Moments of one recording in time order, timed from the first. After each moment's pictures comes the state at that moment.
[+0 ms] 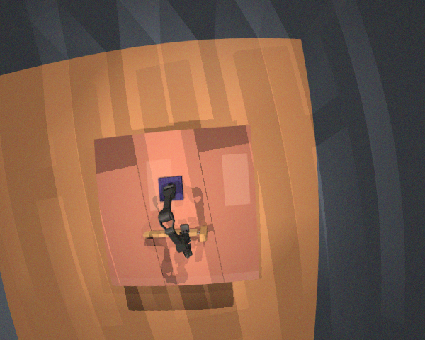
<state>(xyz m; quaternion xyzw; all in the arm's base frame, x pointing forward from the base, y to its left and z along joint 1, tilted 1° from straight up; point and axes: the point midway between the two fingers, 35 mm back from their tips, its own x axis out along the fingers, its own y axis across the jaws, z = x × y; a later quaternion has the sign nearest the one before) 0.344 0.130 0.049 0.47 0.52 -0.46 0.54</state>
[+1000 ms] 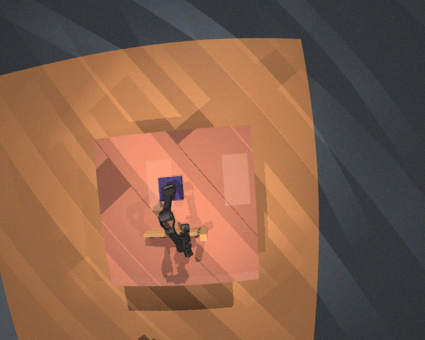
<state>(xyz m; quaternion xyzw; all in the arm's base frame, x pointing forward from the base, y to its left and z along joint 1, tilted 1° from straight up) 0.343 0.133 0.049 0.47 0.53 -0.46 0.54</state>
